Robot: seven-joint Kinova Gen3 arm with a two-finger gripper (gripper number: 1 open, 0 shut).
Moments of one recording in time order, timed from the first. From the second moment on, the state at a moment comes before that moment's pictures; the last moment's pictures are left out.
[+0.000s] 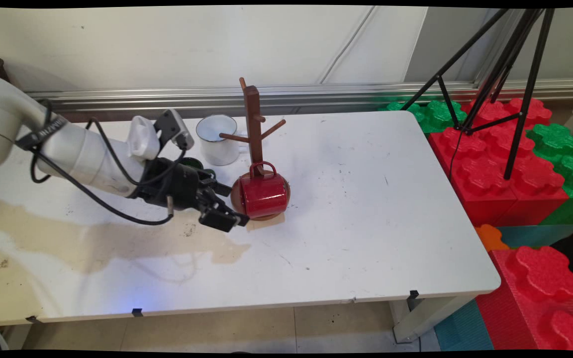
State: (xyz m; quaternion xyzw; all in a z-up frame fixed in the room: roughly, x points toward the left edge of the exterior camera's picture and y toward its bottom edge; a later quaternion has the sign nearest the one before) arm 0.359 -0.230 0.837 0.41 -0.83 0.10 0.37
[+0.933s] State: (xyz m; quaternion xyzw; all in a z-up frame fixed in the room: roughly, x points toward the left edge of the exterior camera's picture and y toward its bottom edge) arm 0.334 -0.250 0.797 0.45 -0.80 0.08 0.40
